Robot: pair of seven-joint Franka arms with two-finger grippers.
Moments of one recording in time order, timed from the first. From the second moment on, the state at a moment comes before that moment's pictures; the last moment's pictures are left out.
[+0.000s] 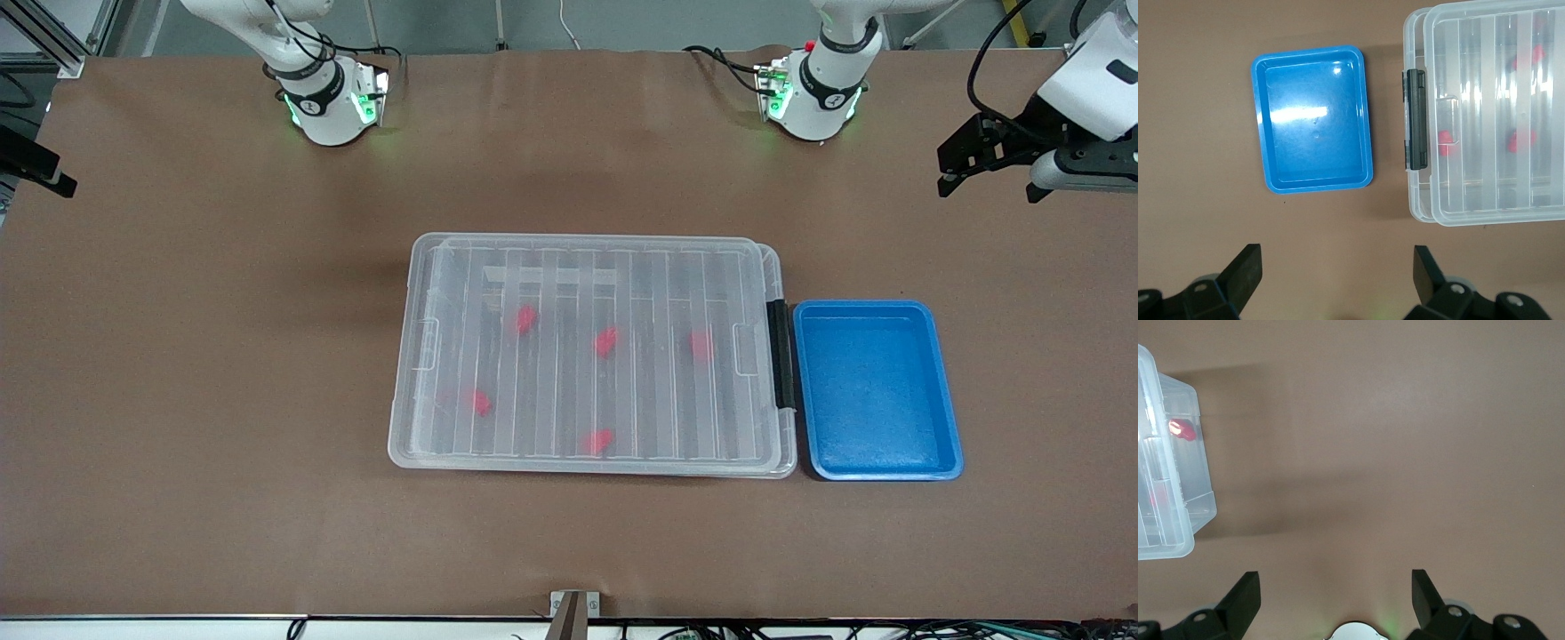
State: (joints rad) left arm 0.02 -0.08 -0.19 -1.54 0.00 1.49 -0.05; right arm -0.01 -0.04 -0.12 -1.48 0.03 1.37 -0.03
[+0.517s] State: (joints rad) left arm 0.02 -0.08 -0.18 -1.54 0.00 1.50 -0.04; right arm -0.01 -0.04 -0.11 -1.48 0.03 1.39 -0.03
